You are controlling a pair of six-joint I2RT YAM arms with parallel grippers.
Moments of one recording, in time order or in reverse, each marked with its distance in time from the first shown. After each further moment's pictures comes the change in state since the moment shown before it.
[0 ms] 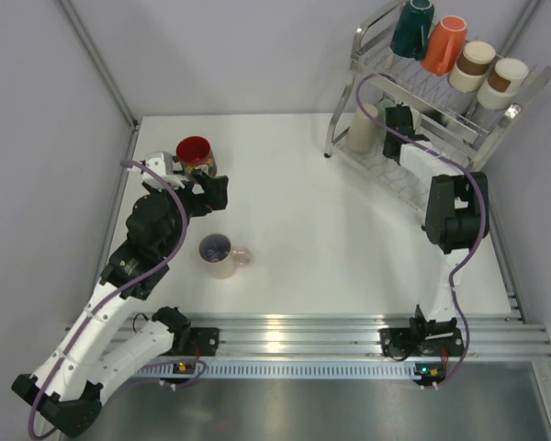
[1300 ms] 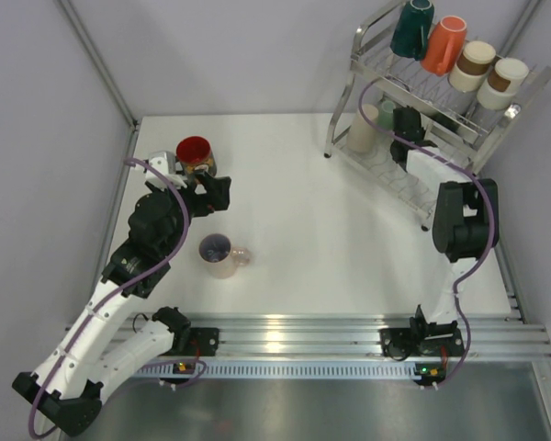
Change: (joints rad) left arm 0.000 0.012 0.000 -0.003 0.023 -0.012; right arm -0.019 -0.101 -0.119 0.103 0.090 -0.012
